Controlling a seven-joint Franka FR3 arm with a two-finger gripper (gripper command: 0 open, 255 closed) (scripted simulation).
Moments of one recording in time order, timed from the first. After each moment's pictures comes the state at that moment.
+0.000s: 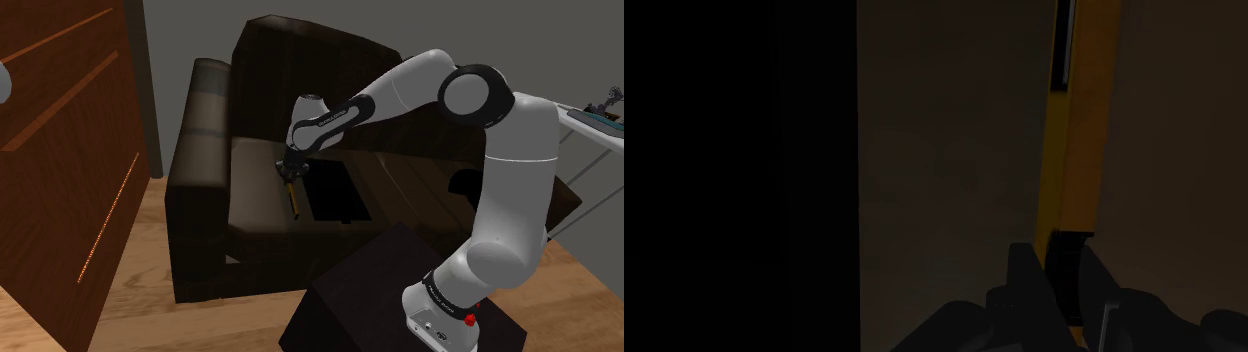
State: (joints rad) arm -0.03 0.56 0.16 -1.94 -0.09 2.45 0.63
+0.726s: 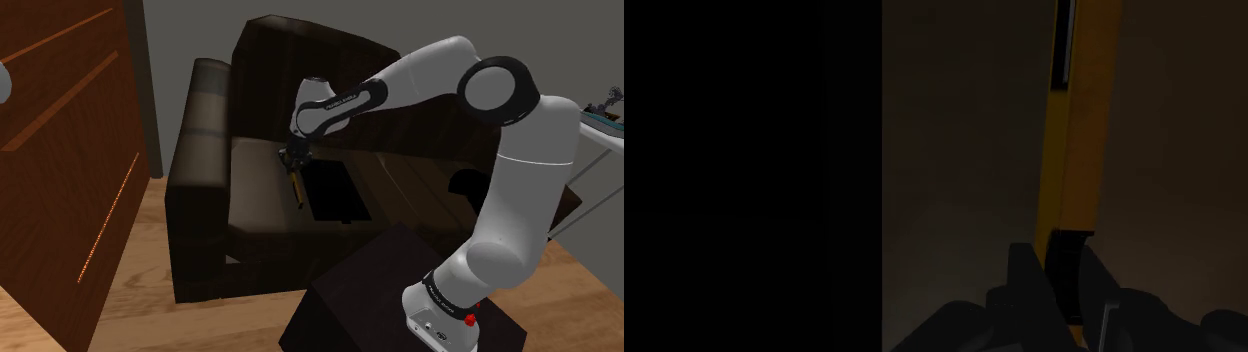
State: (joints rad) arm -0.04 0.45 0.18 -1.95 -0.07 2.35 0.62
